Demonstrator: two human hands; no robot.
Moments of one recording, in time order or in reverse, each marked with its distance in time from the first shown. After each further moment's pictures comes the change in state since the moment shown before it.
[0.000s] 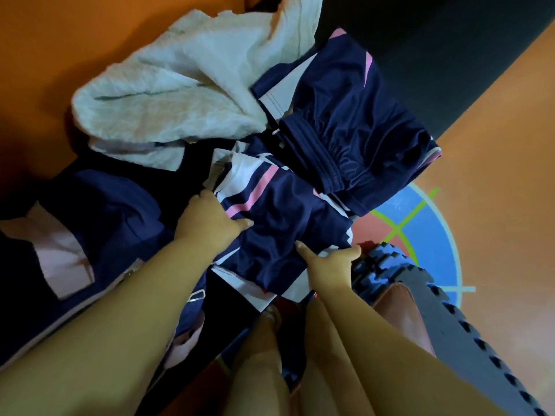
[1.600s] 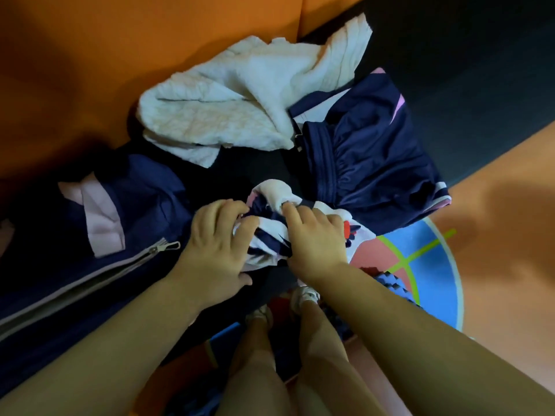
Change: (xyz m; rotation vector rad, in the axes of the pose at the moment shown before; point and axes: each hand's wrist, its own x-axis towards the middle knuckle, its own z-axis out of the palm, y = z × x) left_hand -0.080 -0.009 -0.028 0.410 0.251 0.634; right_hand -0.029 -0.097 0.007 -1.305 -0.146 -1.263
